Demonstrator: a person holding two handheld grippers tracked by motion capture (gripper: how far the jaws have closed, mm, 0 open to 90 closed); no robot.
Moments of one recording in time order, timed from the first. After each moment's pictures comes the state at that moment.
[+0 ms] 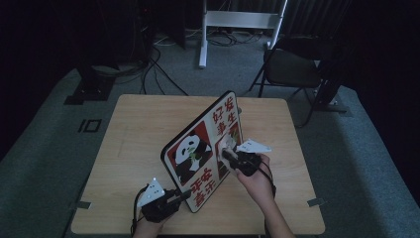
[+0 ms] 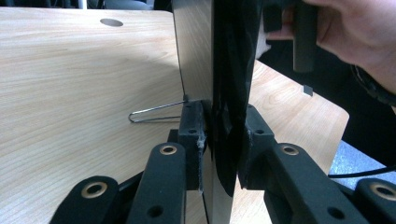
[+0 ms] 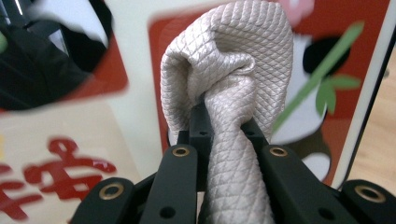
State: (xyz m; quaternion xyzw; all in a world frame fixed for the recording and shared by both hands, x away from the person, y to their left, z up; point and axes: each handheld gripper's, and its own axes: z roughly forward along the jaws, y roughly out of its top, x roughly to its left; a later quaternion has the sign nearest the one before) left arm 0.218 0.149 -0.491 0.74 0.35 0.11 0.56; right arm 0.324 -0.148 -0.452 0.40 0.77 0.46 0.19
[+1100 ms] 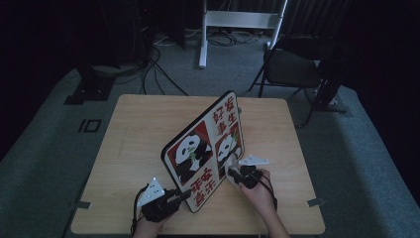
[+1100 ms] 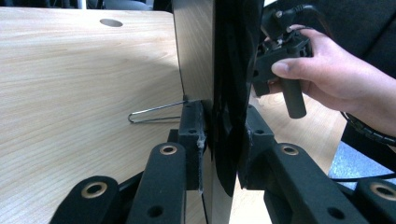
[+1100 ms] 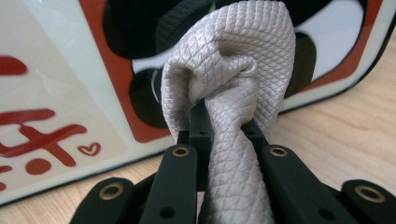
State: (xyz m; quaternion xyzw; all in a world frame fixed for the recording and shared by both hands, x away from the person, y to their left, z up) left arm 0.219 0.149 -0.491 0.74 0.35 0.11 0.56; right arm 0.319 -0.165 -0.522 0.45 0.79 0.39 0.14
